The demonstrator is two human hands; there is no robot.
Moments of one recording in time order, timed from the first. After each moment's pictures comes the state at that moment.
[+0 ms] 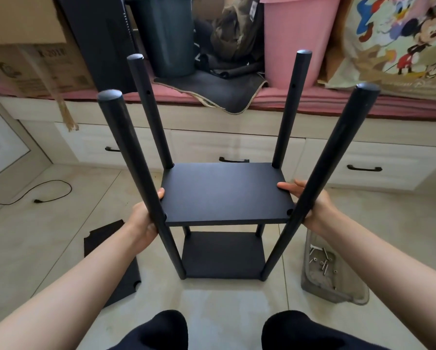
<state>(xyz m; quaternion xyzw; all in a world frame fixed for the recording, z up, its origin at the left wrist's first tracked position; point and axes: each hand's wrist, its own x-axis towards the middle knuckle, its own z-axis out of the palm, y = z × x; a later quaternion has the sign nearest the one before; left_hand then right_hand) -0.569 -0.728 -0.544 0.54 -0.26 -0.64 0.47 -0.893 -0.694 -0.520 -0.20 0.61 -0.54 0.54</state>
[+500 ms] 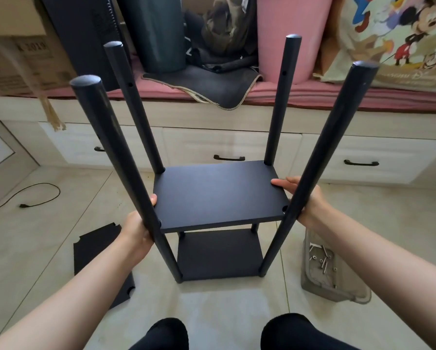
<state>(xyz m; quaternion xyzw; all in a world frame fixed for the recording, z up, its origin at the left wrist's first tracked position) -0.569 -0.731 -0.571 0.56 -0.23 -0.64 0.48 -0.895 -0.714 -0.542 -0.19 0.61 -0.55 0.53</state>
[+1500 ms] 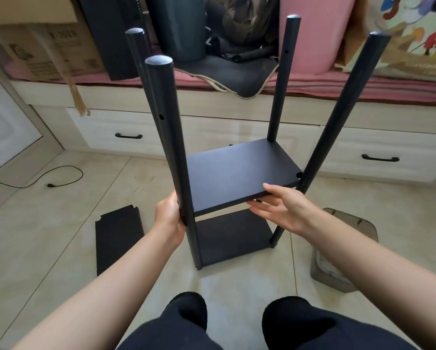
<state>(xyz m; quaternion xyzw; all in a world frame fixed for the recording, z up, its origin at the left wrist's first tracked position) -0.601 -0.699 -0.568 0.55 -0.22 -0.60 0.54 -0.835 -0.690 -0.558 -0.16 0.52 -0.50 0.67</state>
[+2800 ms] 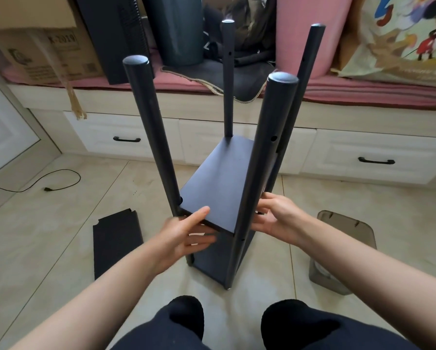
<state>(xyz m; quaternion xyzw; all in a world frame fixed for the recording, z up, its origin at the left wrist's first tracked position) -0.586 -0.667 -0.569 0.54 -0.38 -0.69 0.32 -0.820 -0.686 -0.564 -0.23 0.52 -0.44 0.70</state>
